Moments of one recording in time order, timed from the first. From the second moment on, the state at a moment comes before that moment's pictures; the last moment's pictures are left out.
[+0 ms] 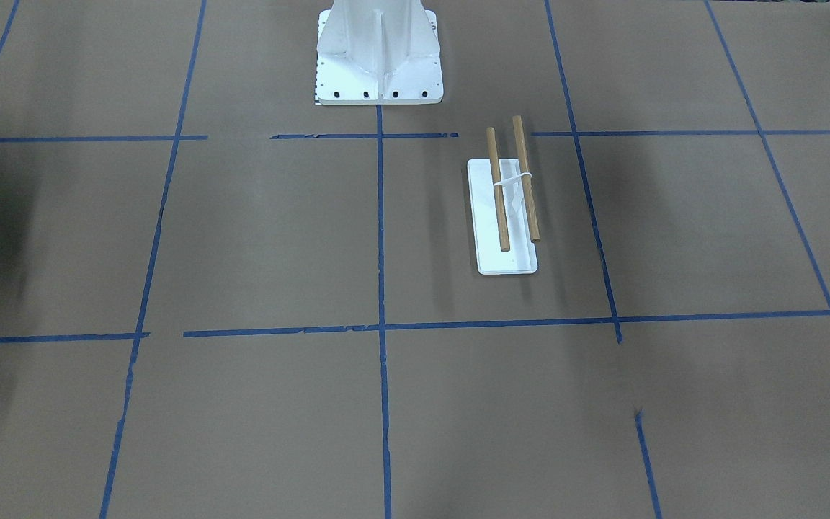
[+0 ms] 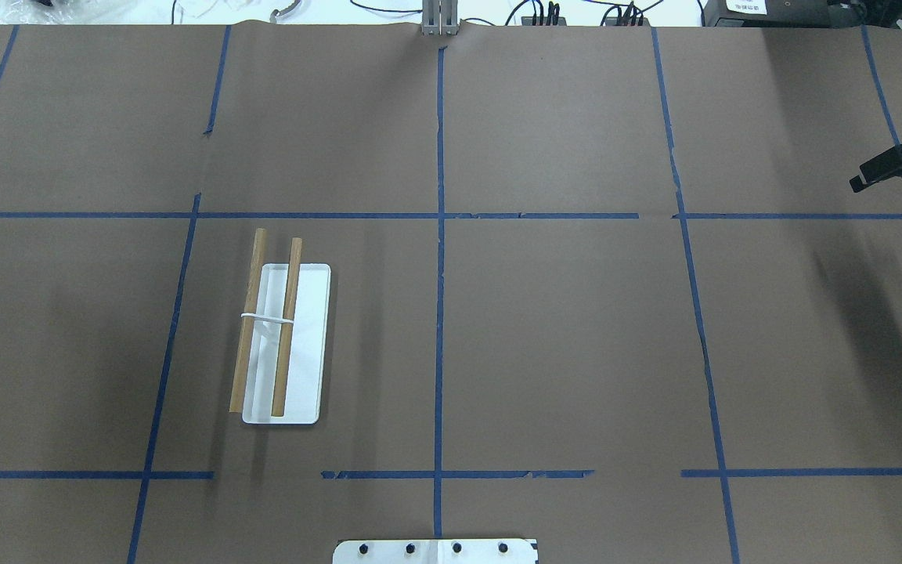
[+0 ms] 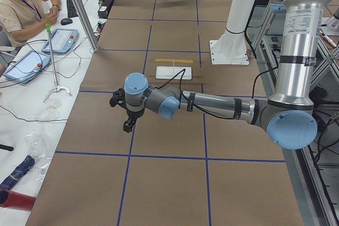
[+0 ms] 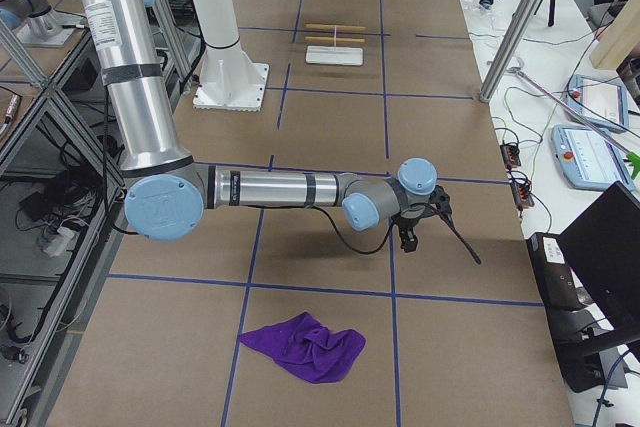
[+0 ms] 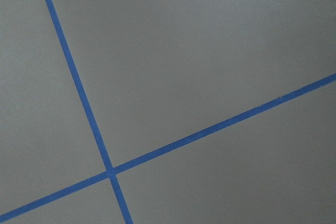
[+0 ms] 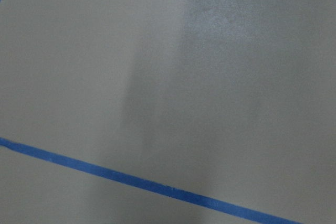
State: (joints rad) left arm -1.40 -1.61 -1.64 -1.89 -2.33 -0.02; right arm 1.28 -1.36 1.31 -1.10 2.36 0.27
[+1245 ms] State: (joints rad) left arm -1.40 -1.63 -1.63 -1.90 -2.34 -0.02; right arm 1.33 -1.38 1.32 -1.11 2.36 0.29
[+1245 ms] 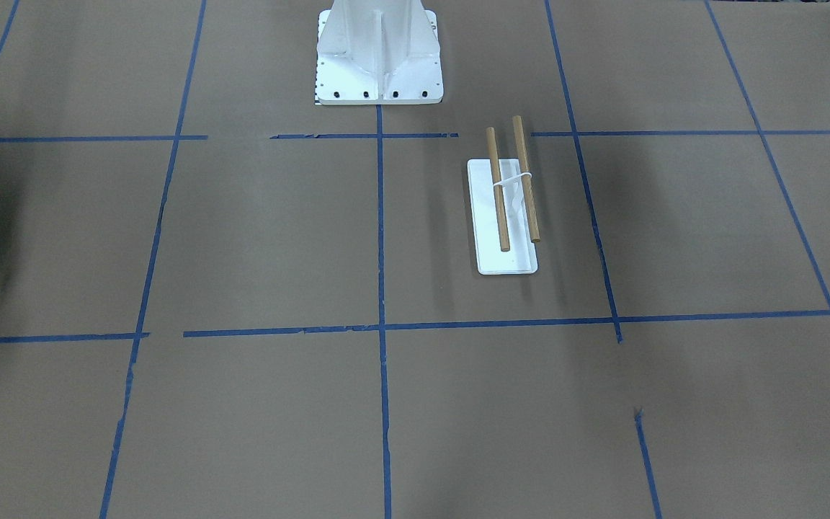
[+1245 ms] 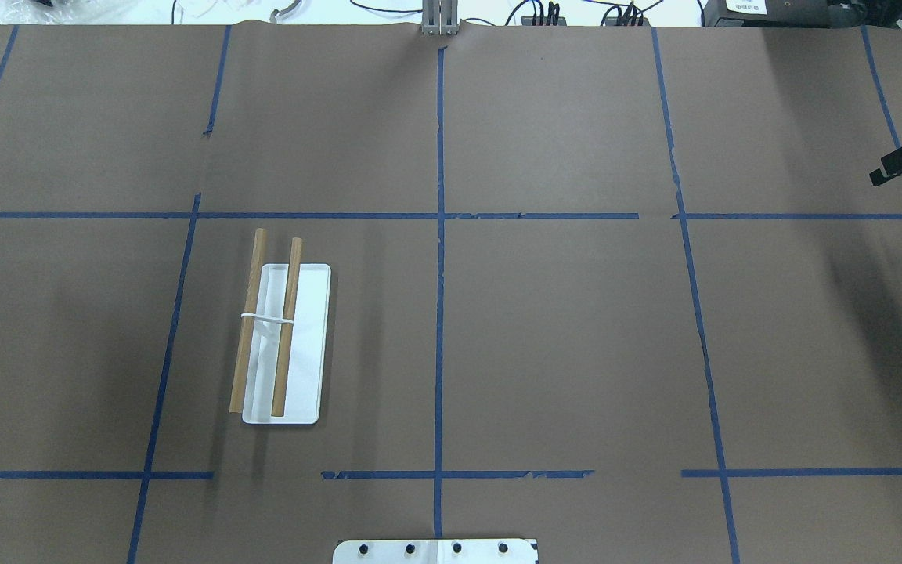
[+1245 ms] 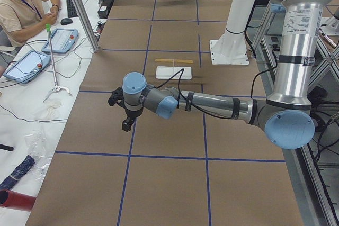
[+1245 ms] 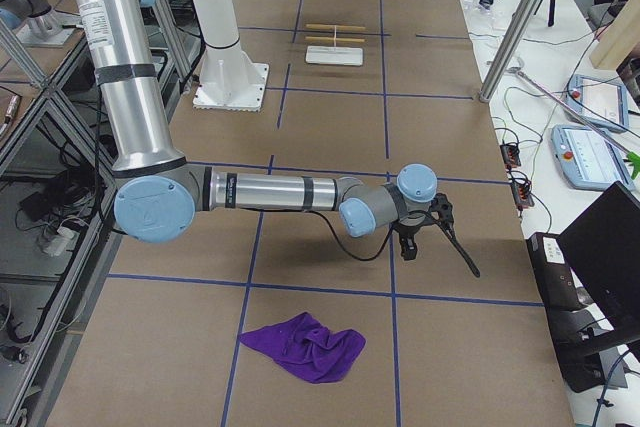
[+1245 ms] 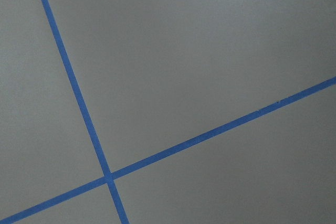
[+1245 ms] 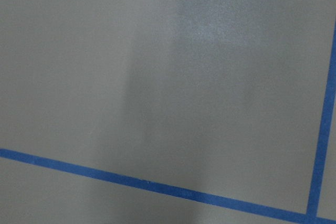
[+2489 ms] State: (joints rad) left arm -1.40 -1.62 -1.64 -1.90 -2.36 -0.02; right arm 1.45 -1.84 1.28 -0.77 2.25 0.30
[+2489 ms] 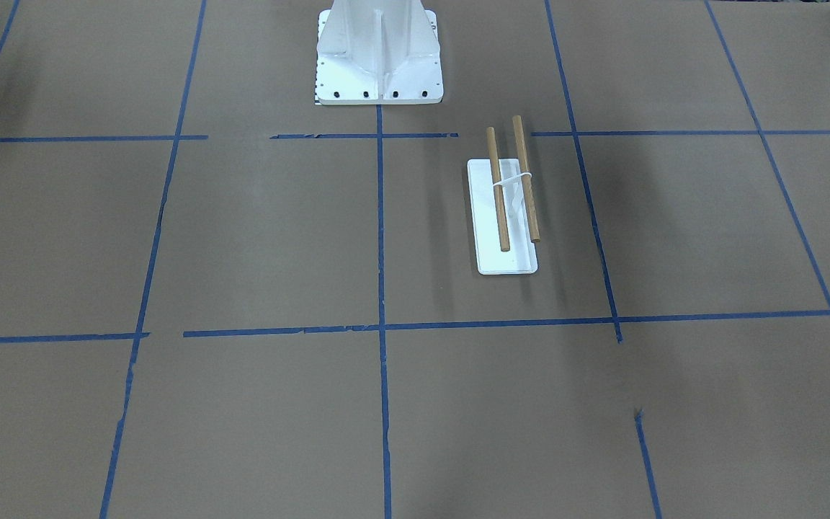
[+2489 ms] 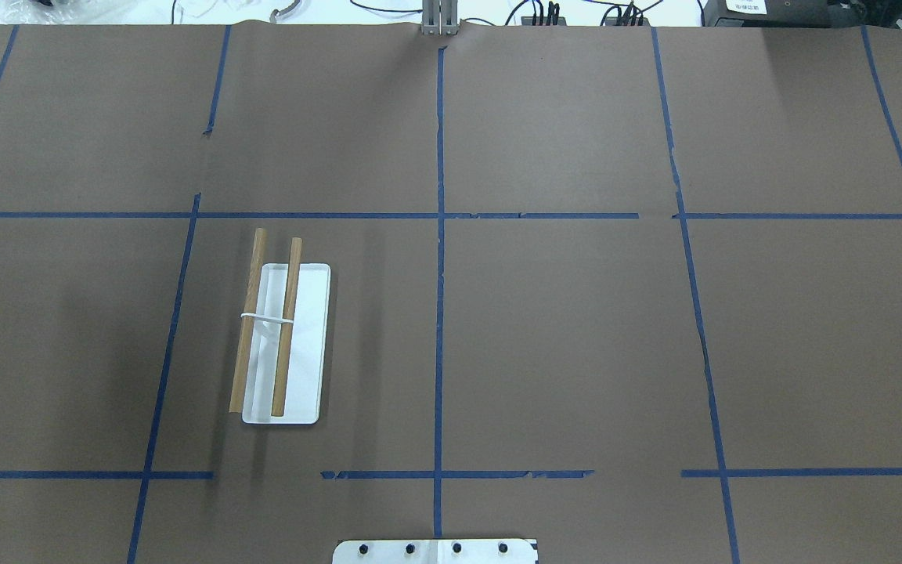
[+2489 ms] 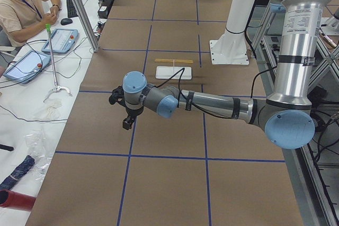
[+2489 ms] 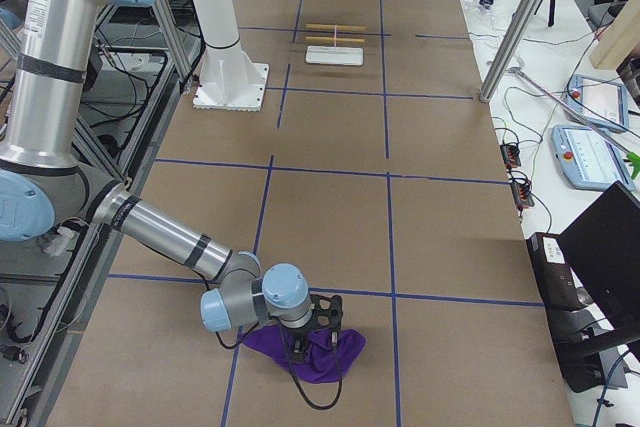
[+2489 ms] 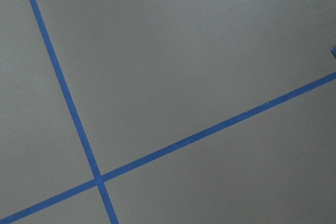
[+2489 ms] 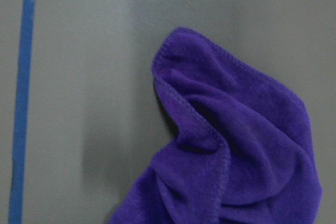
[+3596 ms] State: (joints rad) left arm -1.40 -1.62 -1.65 -1.91 -2.37 -0.03; right arm 1.46 -1.78 1.29 -0.77 2.32 0.41
